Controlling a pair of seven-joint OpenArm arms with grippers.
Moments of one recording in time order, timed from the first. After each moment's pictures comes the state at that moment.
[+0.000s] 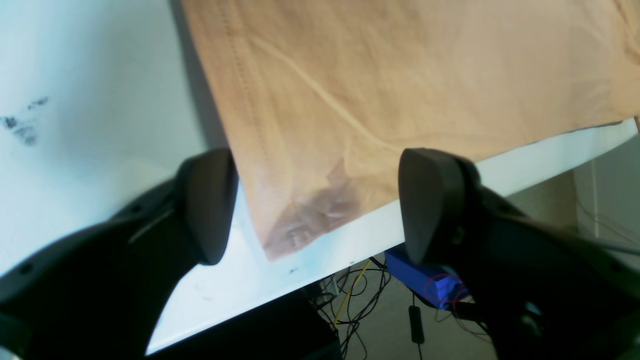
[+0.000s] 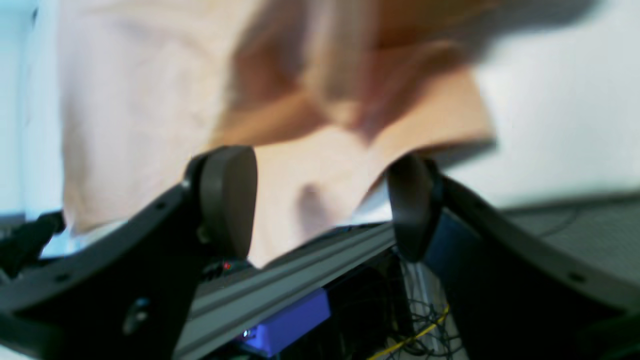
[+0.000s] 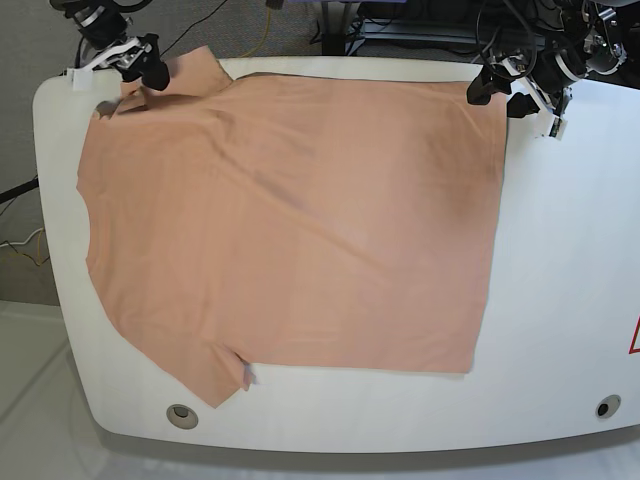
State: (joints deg) left arm 31.2 -15.8 -27.5 97.5 -45.2 -40.7 53.9; right arm -32.4 5.2 48.3 88.1 61.0 40.5 -61.0
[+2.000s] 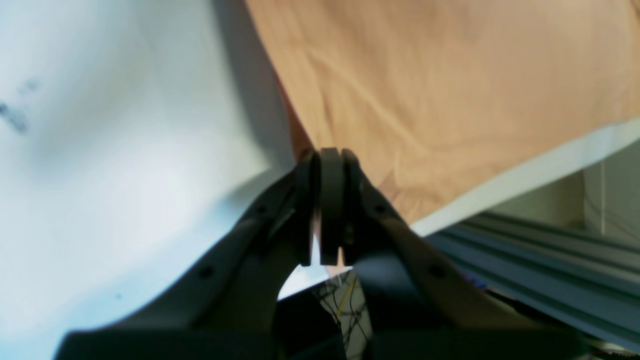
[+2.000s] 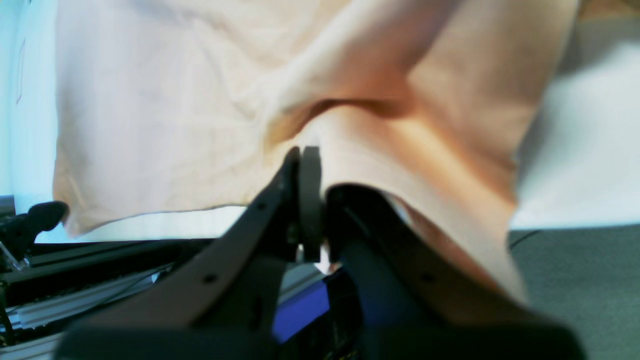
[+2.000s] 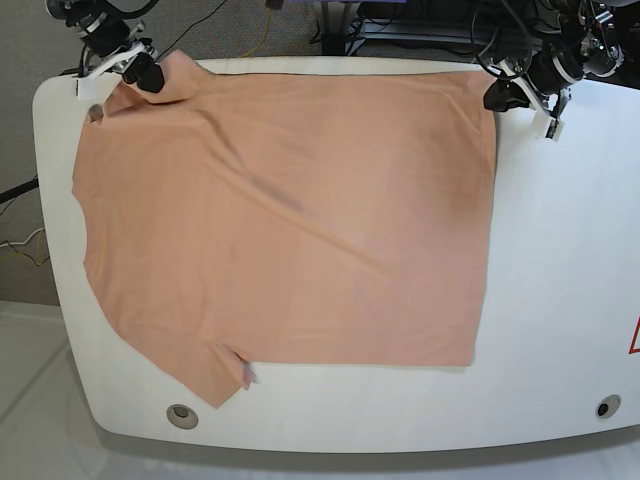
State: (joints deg) left arm 29.9 -14.9 -27.7 97.1 -43.5 -41.5 55.1; right arm -32.4 4.5 48.0 94.8 60.6 39.5 -63.4
